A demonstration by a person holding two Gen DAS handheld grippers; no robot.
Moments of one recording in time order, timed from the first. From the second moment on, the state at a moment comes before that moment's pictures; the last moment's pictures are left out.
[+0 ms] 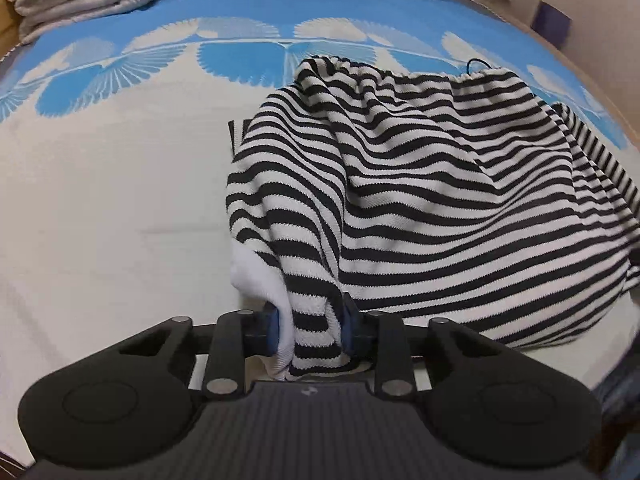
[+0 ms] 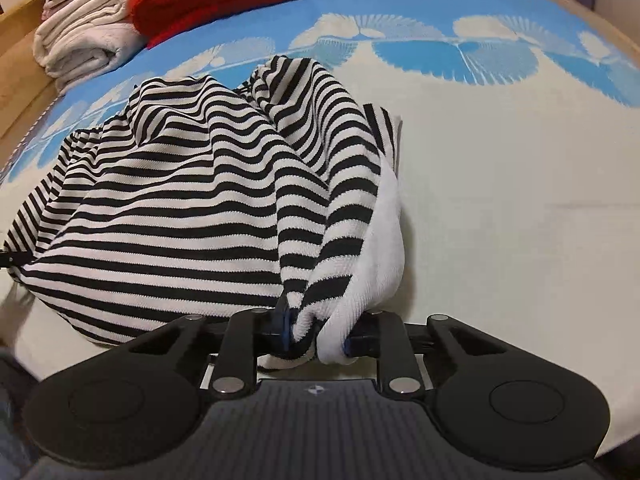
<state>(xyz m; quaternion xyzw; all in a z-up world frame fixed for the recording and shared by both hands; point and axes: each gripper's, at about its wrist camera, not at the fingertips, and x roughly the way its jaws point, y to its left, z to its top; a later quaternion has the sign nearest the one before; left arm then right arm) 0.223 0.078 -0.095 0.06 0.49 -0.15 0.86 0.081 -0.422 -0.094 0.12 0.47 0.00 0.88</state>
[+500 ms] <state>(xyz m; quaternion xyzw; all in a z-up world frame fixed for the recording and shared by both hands) 0.247 0.087 -0.022 0.07 0.35 -0.07 0.93 0.089 -0.400 -0.035 0.01 0.28 -0.10 0.95</state>
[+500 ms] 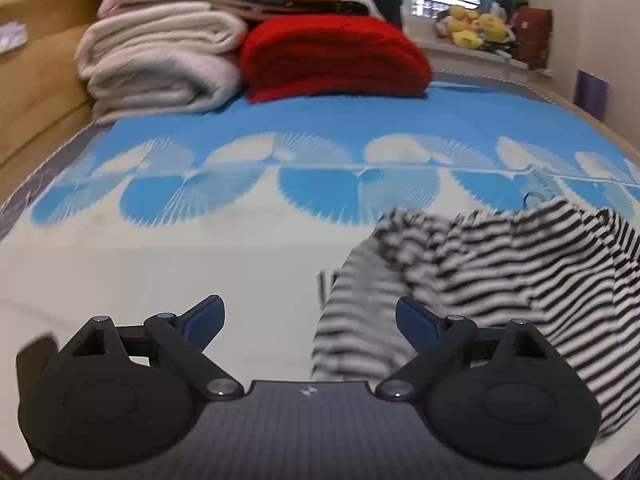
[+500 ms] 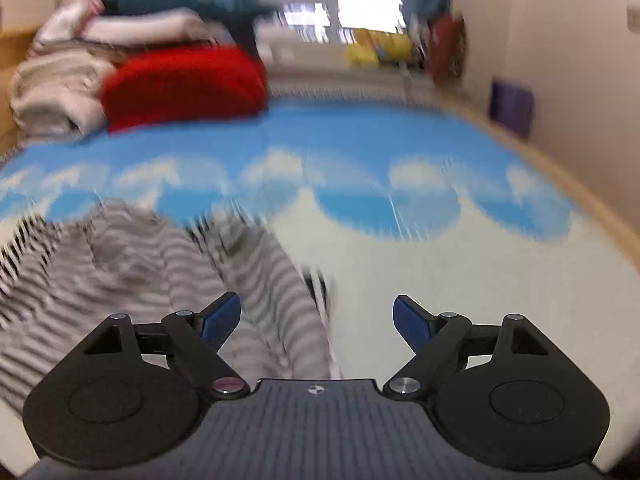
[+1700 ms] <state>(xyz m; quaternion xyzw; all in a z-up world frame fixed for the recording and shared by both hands) 0.394 0.013 -0.095 0.07 0.41 -0.14 0.90 0.298 -0.326 -0.109 0.04 0.40 0.01 0.92</state>
